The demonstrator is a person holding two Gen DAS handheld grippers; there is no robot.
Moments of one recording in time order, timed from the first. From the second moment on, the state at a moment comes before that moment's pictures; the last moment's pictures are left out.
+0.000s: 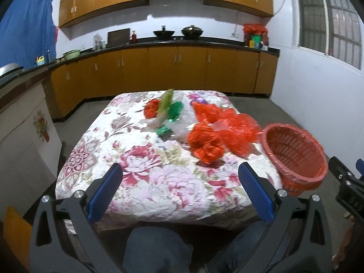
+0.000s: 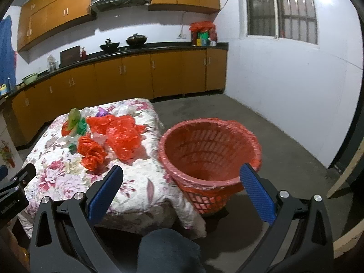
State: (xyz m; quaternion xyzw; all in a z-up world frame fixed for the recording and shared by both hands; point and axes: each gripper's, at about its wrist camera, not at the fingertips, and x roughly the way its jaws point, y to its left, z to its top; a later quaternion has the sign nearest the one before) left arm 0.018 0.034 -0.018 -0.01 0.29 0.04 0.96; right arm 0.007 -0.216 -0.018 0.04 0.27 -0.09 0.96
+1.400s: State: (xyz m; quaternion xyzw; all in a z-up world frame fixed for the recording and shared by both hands) left arm 0.129 0.161 -0.076 -0.06 0.32 0.13 0.94; right arm 0.198 -0.069 -0.108 -0.03 0.38 0.13 0.92
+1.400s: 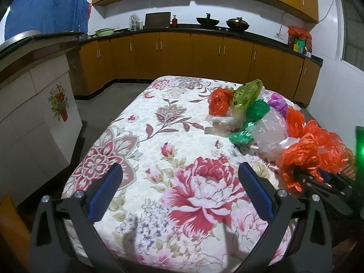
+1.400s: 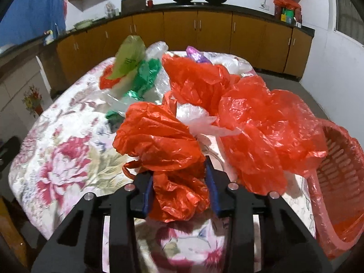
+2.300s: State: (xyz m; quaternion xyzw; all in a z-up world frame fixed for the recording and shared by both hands) left arm 0.246 0.040 -0.114 0.02 0.41 -0.03 0.91; right arm 0.137 -0.195 -0.066 0.03 0.32 0.03 0.95
